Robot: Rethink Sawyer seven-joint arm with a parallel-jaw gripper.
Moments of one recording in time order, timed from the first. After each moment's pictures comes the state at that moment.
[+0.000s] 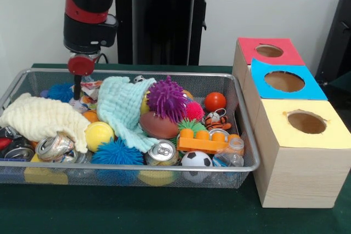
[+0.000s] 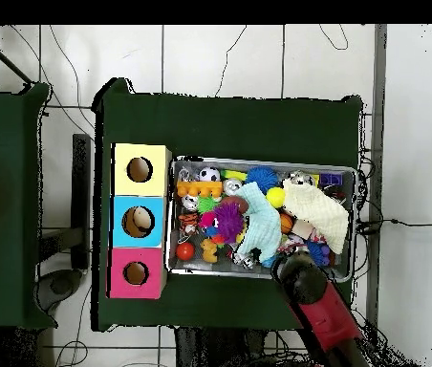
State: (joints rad) arm -0.47 -0.49 -0.21 2.03 0.47 -0.07 2.14
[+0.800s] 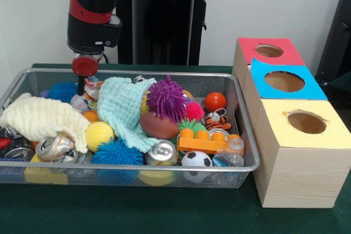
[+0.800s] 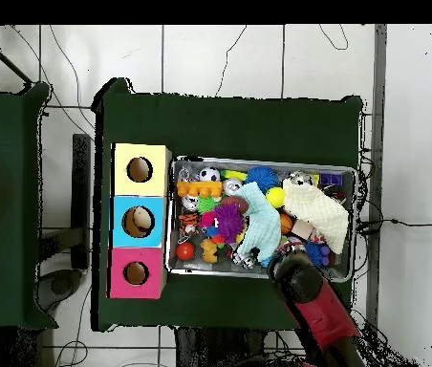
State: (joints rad) arm -0.45 -0.49 -0.21 2.03 0.47 -0.07 2.14
